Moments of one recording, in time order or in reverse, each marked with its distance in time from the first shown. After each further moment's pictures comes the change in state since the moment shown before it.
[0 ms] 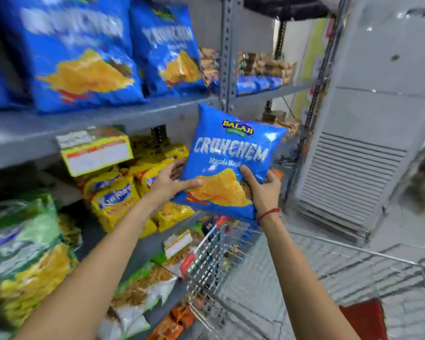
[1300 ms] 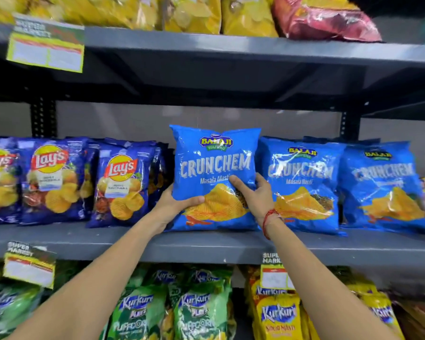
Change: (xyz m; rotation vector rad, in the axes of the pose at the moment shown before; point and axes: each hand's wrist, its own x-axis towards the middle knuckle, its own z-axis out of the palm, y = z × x) left_hand -0.130 0.178 -0.274 0.210 0.823 0.133; right_hand -0.038 -0.115 0.376 0.113 -0.878 -0.157
